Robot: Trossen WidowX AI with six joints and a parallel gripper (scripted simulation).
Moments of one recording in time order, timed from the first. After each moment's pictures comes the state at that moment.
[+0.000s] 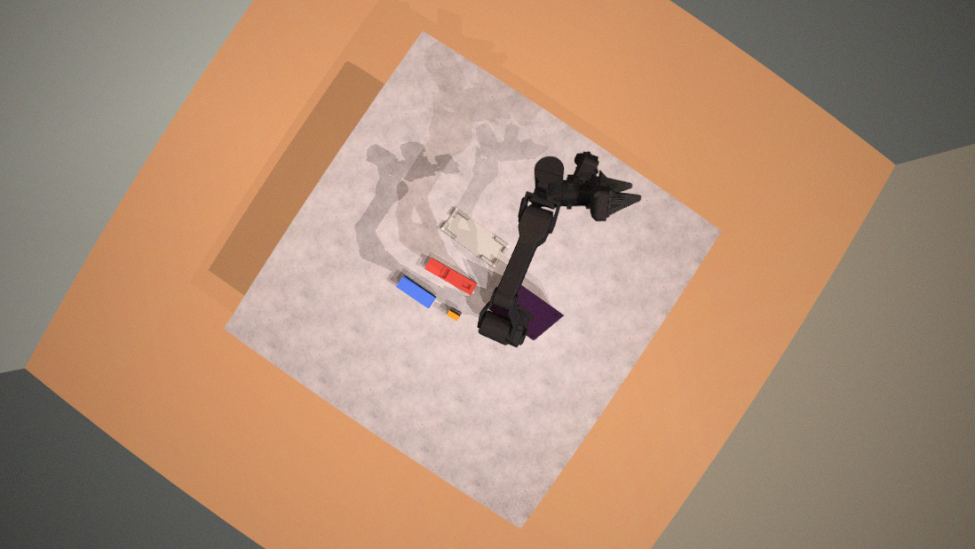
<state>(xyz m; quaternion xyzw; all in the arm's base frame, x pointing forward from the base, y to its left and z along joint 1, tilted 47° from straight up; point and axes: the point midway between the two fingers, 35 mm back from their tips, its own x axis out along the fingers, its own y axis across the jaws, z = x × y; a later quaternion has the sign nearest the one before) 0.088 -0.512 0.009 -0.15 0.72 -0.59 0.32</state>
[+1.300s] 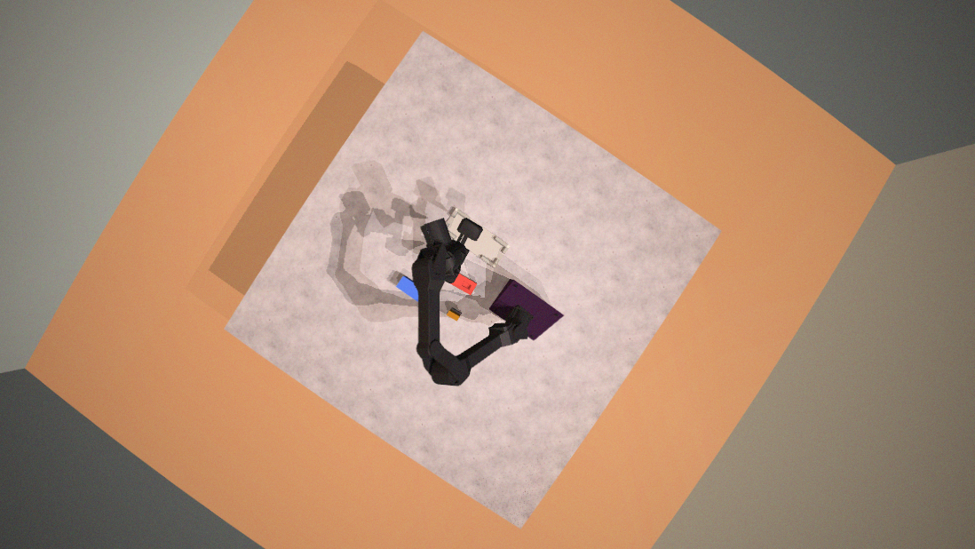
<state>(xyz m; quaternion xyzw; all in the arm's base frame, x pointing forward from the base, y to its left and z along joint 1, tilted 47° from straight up) 0.282 -0.091 0.022 0.10 0.68 0.23 0.69</state>
